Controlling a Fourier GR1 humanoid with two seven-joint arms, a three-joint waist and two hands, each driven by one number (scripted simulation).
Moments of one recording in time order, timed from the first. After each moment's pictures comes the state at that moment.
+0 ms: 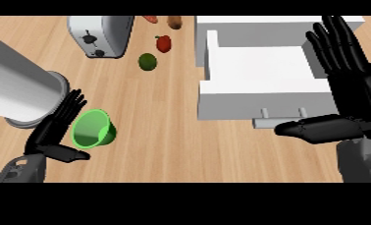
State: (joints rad) left arm -0.31 0.38 0.20 -0.55 -0.03 -0.52 -0.71; right arm -0.27 -0.19 -0.10 -1.86 -0.12 0.16 0.10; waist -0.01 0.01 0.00
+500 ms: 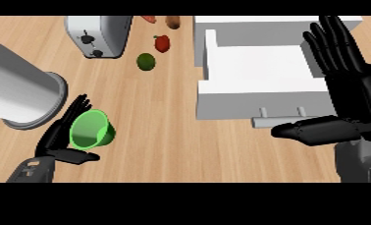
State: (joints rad) left arm -0.38 0.36 0.17 -0.34 -0.09 -0.43 -0.88; right arm -0.27 -0.17 -0.08 -1.88 -0.10 0.15 0.13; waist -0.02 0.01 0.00
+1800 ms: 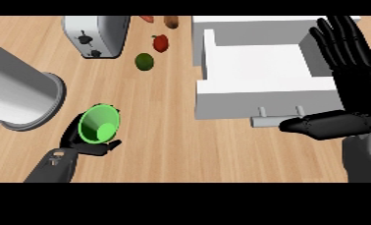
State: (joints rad) left arm -0.45 0.27 0.13 -0.28 -0.11 -0.43 -0.98; right arm -0.30 -0.21 -0.12 -1.85 -0.13 0.18 0.13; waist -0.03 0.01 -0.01
